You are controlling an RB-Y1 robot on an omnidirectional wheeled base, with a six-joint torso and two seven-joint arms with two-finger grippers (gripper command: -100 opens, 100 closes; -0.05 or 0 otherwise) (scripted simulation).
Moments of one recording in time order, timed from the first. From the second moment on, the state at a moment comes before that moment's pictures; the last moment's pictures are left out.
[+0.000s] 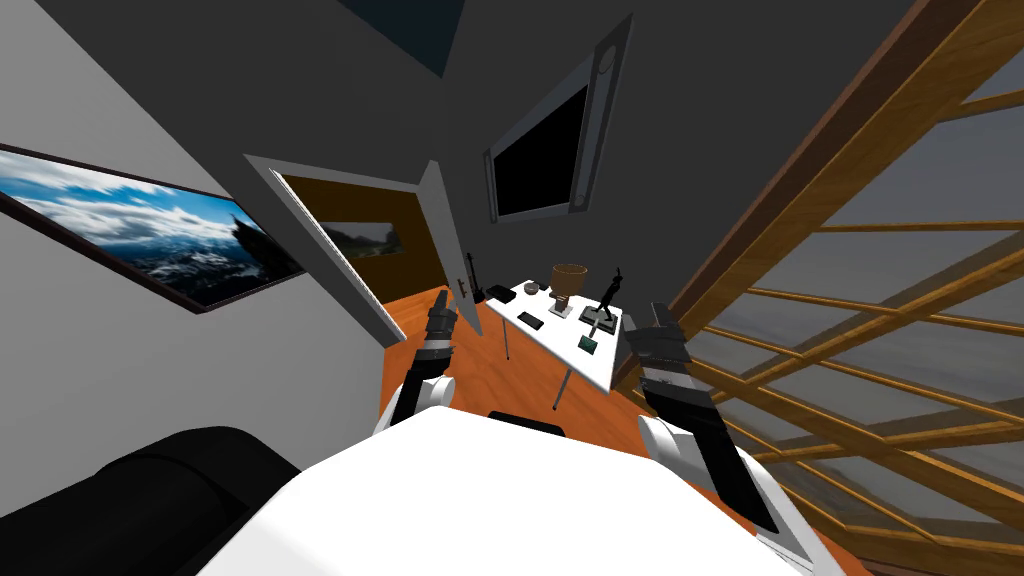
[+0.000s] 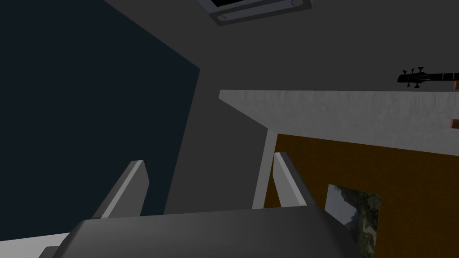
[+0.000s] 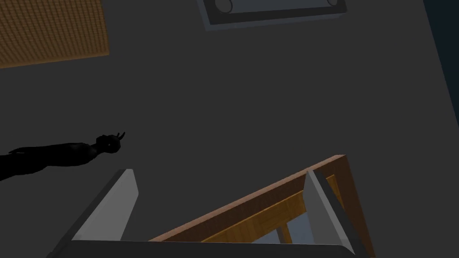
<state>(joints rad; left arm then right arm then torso) 0.50 -0.02 0.02 -2.29 -0.01 -0.36 -0.13 0.46 -0.13 -0.12 -2.21 0.04 -0.35 -0.28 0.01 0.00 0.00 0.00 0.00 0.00</state>
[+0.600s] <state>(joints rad) 0.50 -0.02 0.02 -2.29 -0.01 -0.36 -0.13 0.44 -0.16 -0.22 -2.19 0.00 -0.20 -0.39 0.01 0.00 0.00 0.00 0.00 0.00</state>
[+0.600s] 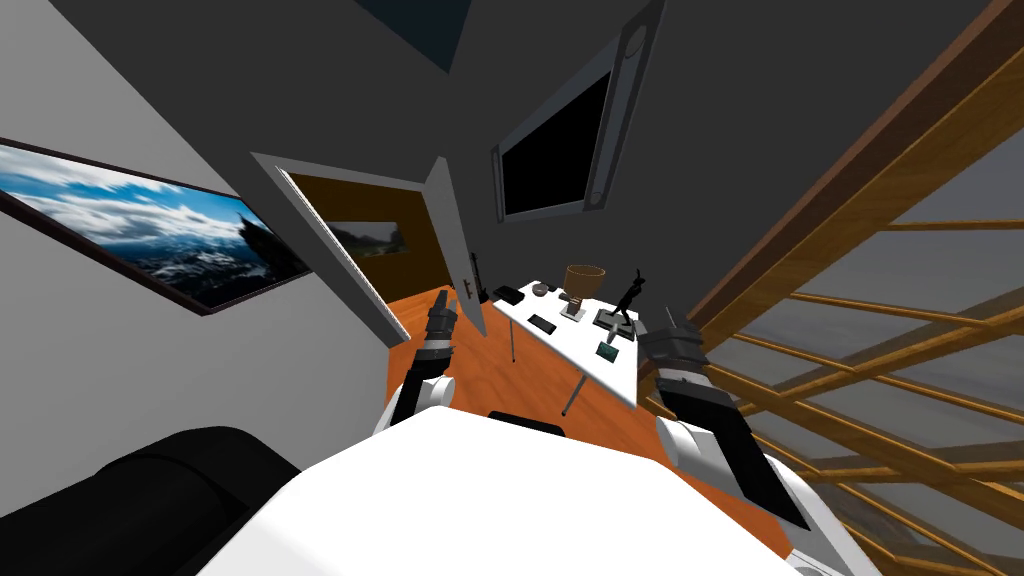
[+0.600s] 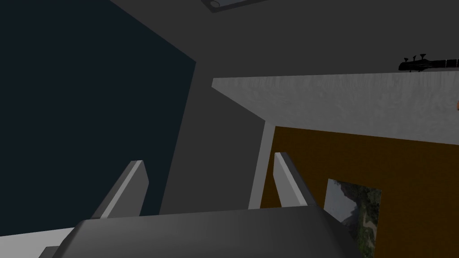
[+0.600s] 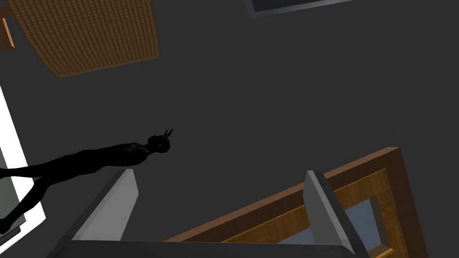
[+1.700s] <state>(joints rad) 0.50 -0.02 0.02 -2.29 -0.01 -0.36 -0.13 0.39 -0.18 -0.45 -2.12 -0.08 0.15 -0.65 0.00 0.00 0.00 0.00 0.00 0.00</state>
